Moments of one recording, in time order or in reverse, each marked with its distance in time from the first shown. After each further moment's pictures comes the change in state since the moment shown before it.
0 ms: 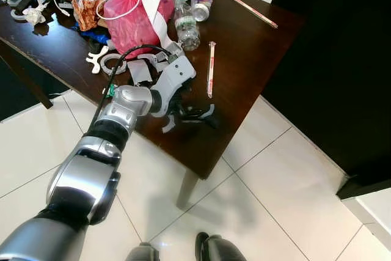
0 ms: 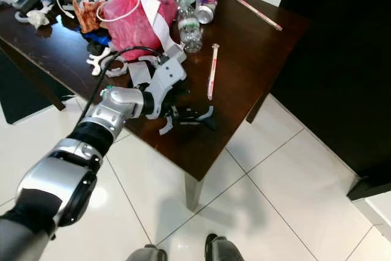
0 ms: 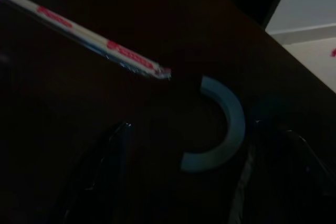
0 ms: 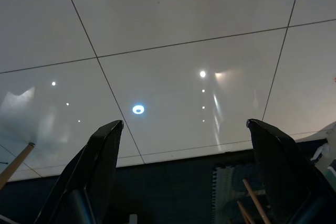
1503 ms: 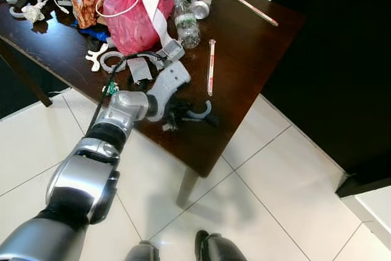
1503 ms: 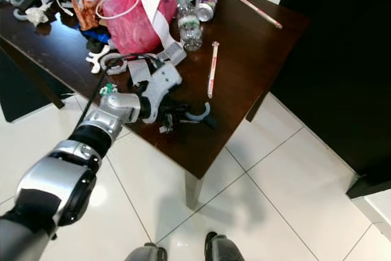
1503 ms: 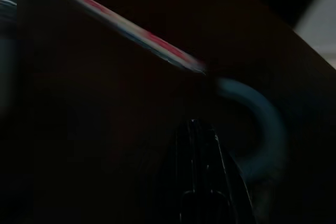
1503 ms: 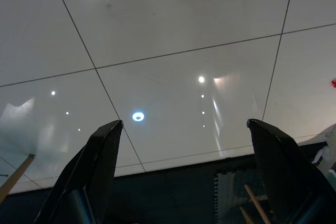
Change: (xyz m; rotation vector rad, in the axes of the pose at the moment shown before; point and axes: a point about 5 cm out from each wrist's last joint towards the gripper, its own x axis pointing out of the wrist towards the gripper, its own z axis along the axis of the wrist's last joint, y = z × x) left arm -0.010 0.012 -0.007 -0.051 -0.058 0.145; right arm 0.000 -0.004 0.014 0.018 -0.035 -0.016
